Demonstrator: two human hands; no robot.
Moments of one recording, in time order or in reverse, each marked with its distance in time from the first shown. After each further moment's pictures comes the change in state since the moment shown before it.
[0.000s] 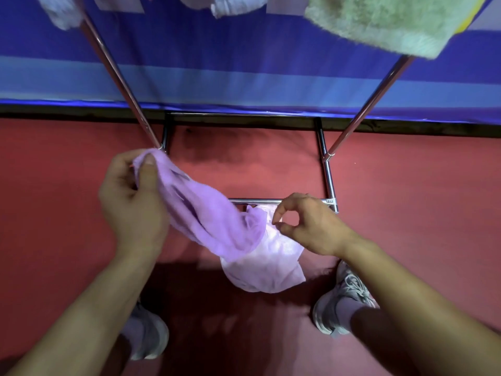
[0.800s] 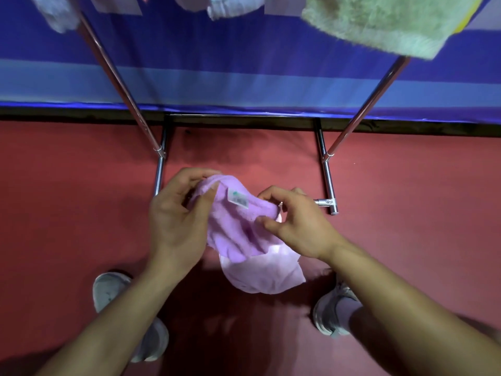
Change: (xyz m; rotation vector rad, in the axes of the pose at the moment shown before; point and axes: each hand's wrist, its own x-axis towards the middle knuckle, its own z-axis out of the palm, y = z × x) left_hand -0.034 0.007 0.019 0.009 -0.394 0.067; right_hand 0.003 -0.017 0.013 0.164 0.167 -0.135
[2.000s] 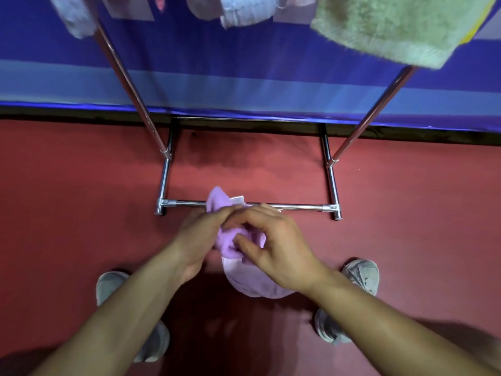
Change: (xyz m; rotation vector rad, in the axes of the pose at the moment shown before) left_hand -0.003 -0.003 0.010 -0.357 -0.375 -0.770; right_hand -0.011 -0.040 0.032 0.076 0.116 -0.321
